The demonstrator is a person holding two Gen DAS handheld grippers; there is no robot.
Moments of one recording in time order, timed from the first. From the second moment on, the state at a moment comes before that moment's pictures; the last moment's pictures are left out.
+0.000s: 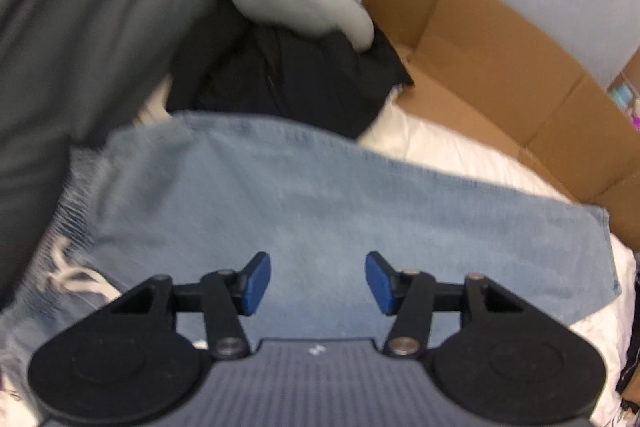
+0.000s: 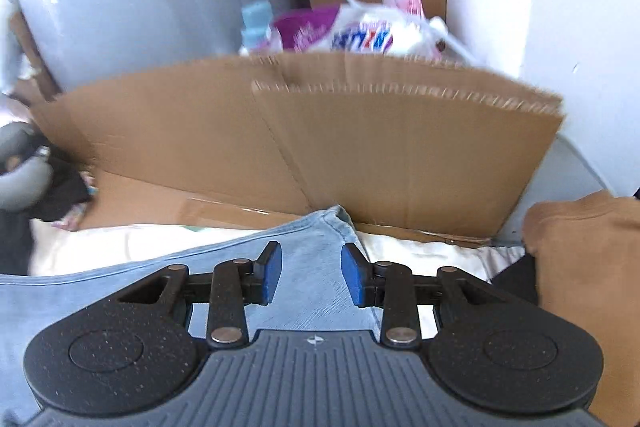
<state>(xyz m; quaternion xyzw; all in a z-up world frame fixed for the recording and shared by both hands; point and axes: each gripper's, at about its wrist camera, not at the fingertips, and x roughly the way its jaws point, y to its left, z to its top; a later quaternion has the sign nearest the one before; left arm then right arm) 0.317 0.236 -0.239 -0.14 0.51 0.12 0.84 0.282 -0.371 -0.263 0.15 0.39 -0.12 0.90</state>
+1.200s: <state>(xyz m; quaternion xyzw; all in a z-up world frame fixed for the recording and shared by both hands) 0.132 0.284 -0.010 -0.20 0.48 0.16 0.84 -0.053 -0.344 0.051 0.13 0.30 -0.07 0.94</state>
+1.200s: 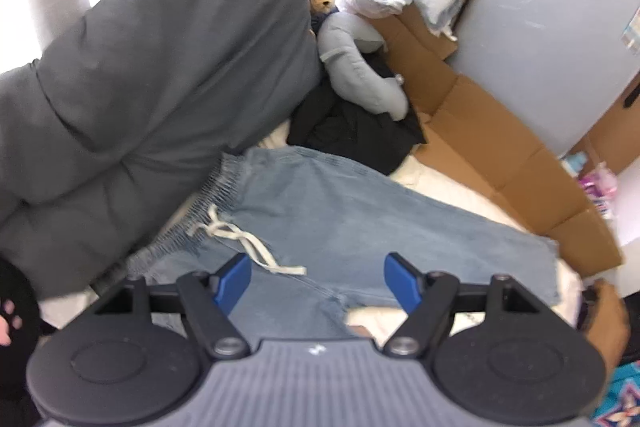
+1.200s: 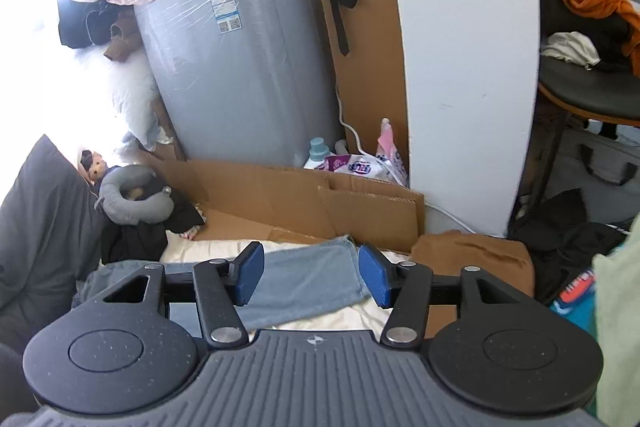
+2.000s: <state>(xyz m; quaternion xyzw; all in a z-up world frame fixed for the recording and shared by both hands) 0.049 0.301 -0.061 -0.21 0.48 0.18 0.83 -0.139 -0.313 -0.043 0.14 0.34 -0.09 0.93</state>
